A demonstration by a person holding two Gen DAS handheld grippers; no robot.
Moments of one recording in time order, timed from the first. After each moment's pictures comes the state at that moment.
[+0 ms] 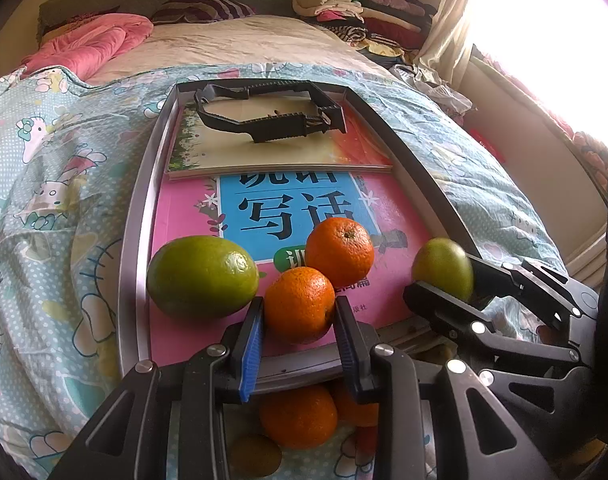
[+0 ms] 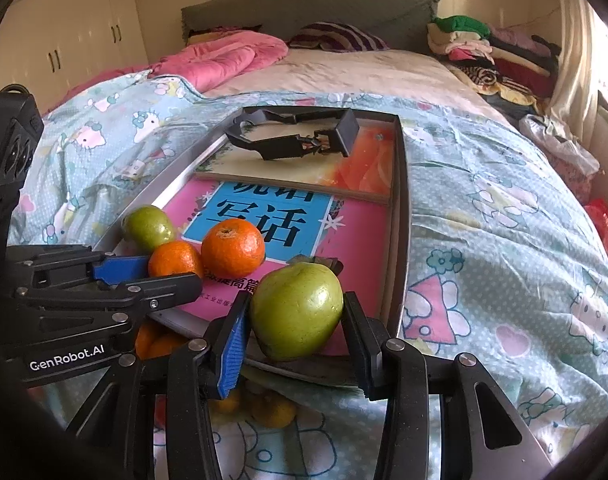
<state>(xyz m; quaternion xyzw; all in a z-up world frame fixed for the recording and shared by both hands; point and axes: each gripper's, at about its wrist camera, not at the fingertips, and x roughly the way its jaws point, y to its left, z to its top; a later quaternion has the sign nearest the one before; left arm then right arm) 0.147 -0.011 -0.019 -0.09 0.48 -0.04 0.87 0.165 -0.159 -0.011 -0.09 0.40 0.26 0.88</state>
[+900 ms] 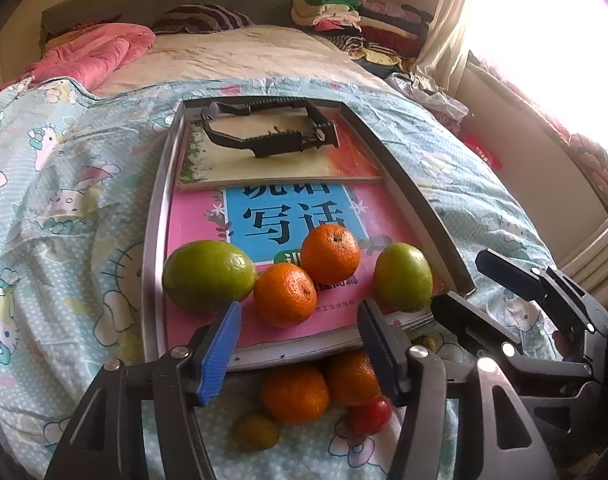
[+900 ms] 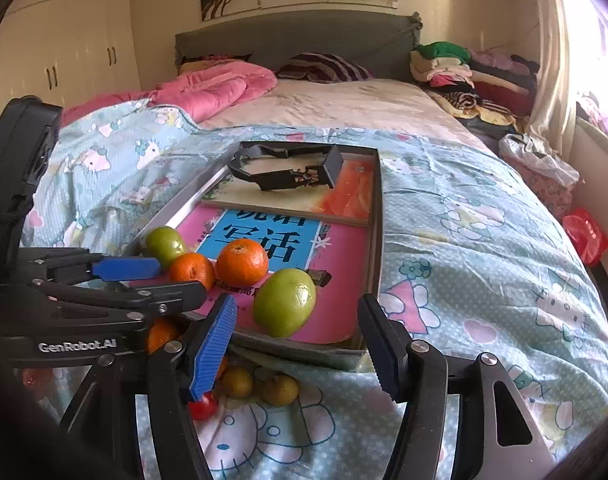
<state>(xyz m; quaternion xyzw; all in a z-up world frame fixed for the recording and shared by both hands) 0.130 -0.011 0.004 -0.08 0.46 -0.04 0.88 0.126 -0.174 0.017 -0.07 0.34 0.24 0.91</state>
